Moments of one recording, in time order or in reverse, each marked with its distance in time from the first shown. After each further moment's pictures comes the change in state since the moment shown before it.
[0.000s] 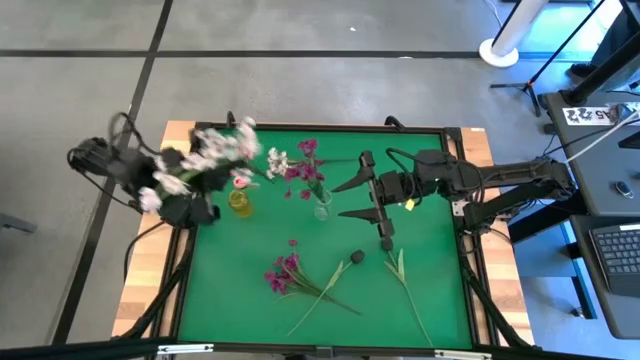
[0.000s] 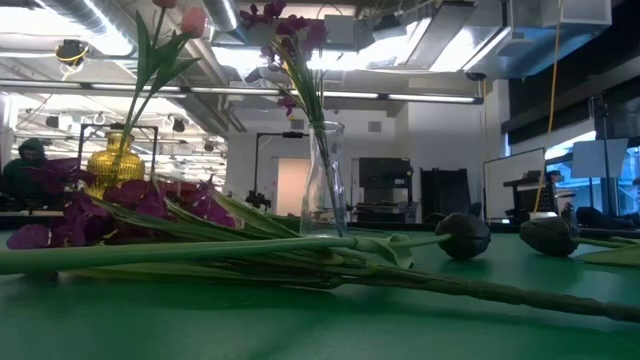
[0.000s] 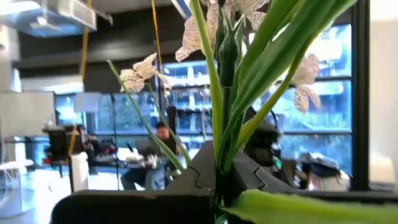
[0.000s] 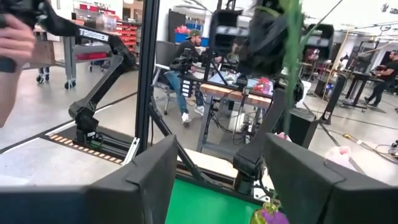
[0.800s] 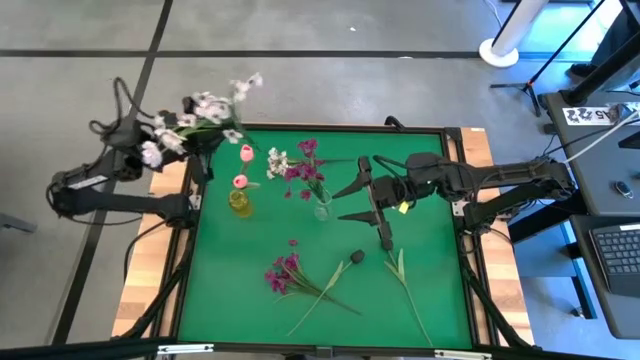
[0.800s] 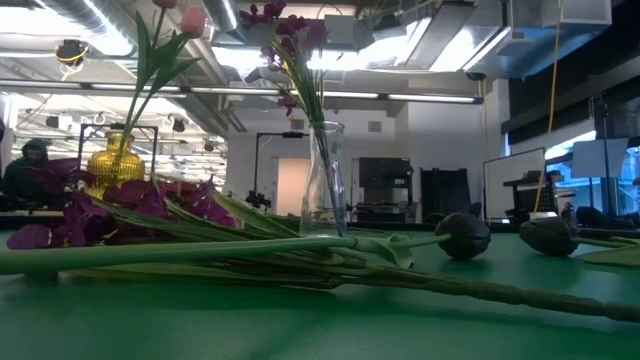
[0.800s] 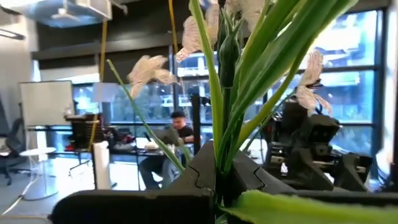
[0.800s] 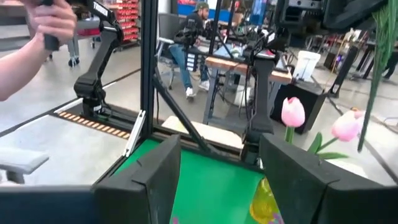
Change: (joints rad) left arm 0.652 -0.188 -0.040 -0.276 0.575 -0.224; right arm 0.000 0.005 0.000 -0.123 -0.003 0.005
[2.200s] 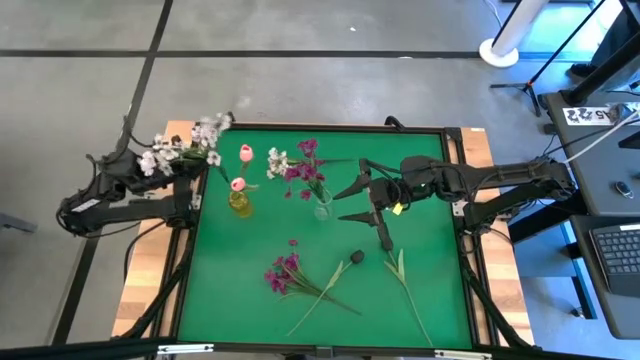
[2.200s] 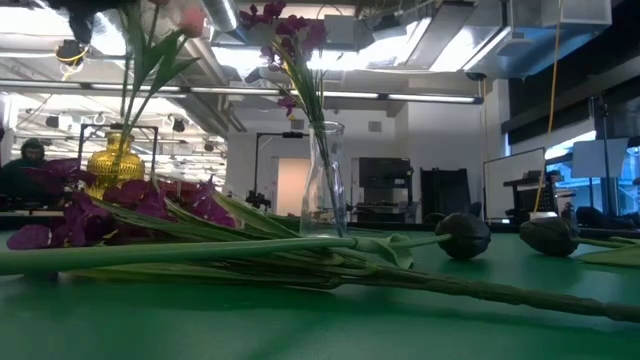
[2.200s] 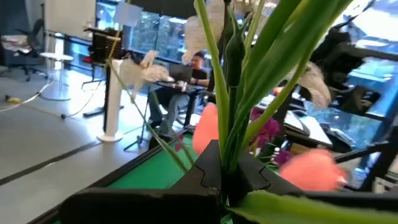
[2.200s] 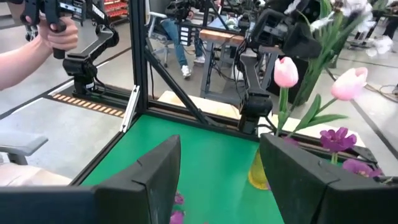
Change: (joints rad) left arm 0.008 -0.537 -0.342 -0.428 -0.076 -0.284; right arm 0.000 0.000 -0.011 -0.089 0.045 0.023
